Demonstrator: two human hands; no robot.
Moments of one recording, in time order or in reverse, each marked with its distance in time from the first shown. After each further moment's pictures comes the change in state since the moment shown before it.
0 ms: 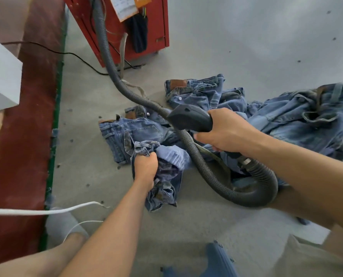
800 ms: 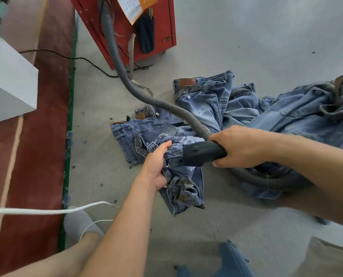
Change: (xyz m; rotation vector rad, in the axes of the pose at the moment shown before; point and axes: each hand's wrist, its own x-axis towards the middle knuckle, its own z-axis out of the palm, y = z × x) left_hand -0.035 0.037 -0.023 -0.411 -0.592 -0.292; right_hand -0.009 0.019 0.008 -0.365 -0.332 -0.319
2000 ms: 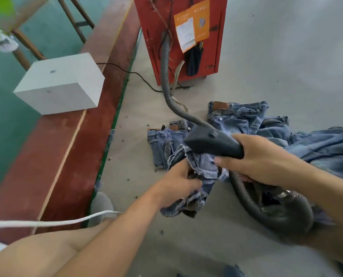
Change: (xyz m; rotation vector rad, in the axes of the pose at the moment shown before) left_hand -0.119 0.000 0.006 0.691 -0.176 0.481; right_hand -0.044 -0.066 -0.038 0.450 0.226 -0.052
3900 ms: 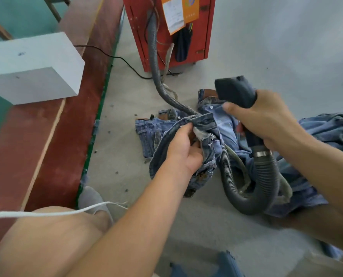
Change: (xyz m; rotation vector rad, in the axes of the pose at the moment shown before) left_hand 0.079 0.039 0.033 -1.096 0.353 -0.289; right_hand 0.043 0.013 -0.017 0.309 0.530 0.313
